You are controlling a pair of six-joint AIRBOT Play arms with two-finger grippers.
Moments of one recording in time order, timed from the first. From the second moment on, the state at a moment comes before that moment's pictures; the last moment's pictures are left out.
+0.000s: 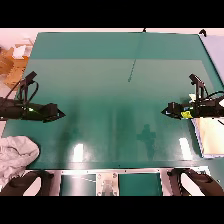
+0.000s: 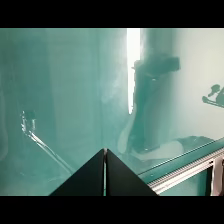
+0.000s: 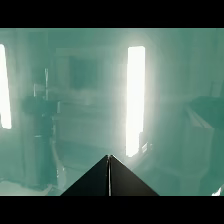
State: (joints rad) left arm 0.05 -0.81 0.83 0.94 -1.34 -1.47; right arm -0.14 -0.85 0.78 -1.05 1.22 1.46
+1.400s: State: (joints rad) left arm 0.41 -0.95 0.55 1.88 -1.28 -1.73; right arm -0.14 -0.85 0.78 -1.05 1.22 1.46
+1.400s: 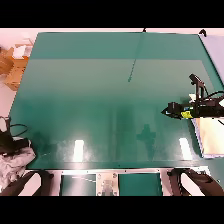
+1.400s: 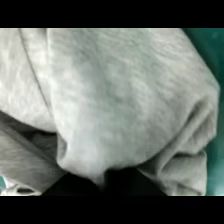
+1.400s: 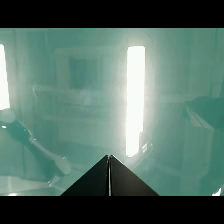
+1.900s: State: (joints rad) left arm 0.06 -0.97 1.24 1.19 -1.30 -1.58; right arm -0.14 -0.85 0.77 -1.05 1.22 1.46
